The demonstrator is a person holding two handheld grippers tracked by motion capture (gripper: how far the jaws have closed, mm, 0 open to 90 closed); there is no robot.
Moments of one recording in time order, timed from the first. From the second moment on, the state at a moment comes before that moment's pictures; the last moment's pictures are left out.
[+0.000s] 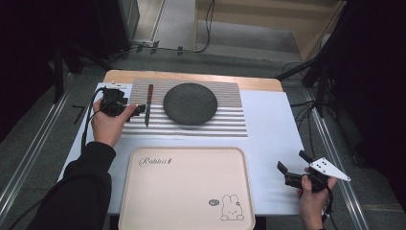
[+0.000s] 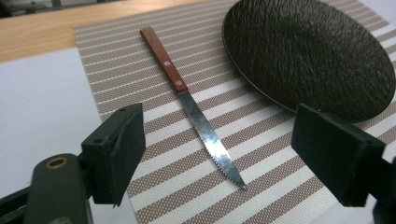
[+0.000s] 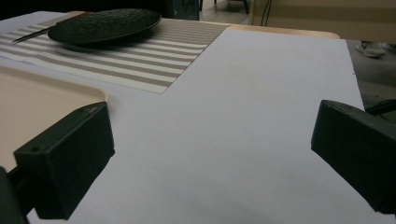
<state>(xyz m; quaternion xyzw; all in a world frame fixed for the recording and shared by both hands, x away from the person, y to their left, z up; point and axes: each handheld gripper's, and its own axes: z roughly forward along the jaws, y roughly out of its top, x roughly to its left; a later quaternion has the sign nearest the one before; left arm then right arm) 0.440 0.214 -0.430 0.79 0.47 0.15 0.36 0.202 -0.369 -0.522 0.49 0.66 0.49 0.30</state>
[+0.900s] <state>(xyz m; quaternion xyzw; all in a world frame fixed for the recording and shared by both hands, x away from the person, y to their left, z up) 0.515 0.180 -0.440 0.81 0.52 0.10 0.25 0.202 -0.370 -0.522 0.50 0.65 0.49 0.29</state>
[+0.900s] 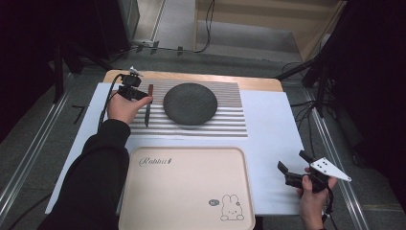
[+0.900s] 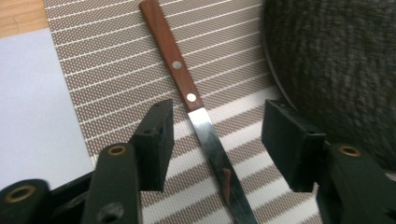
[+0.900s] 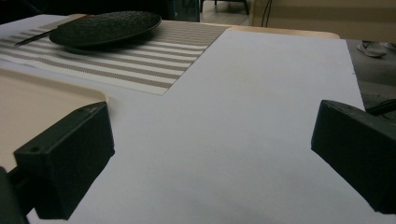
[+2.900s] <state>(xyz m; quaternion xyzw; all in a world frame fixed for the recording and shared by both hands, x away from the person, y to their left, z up) 0.509 0.161 -0.450 0.80 0.53 0.15 0.23 0.203 -0.369 -0.523 0.50 0.65 0.49 0.29</state>
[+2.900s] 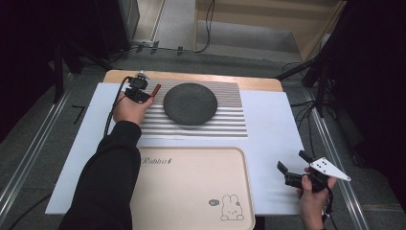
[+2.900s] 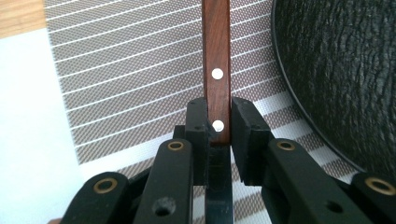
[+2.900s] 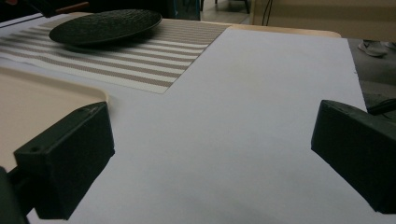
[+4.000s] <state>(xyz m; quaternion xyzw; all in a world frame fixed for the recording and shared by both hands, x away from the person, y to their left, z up) 0.440 0.184 -0.436 0.82 0.49 0.12 0.28 0.203 -0.368 -0.523 0.50 0.66 0.48 0.30</state>
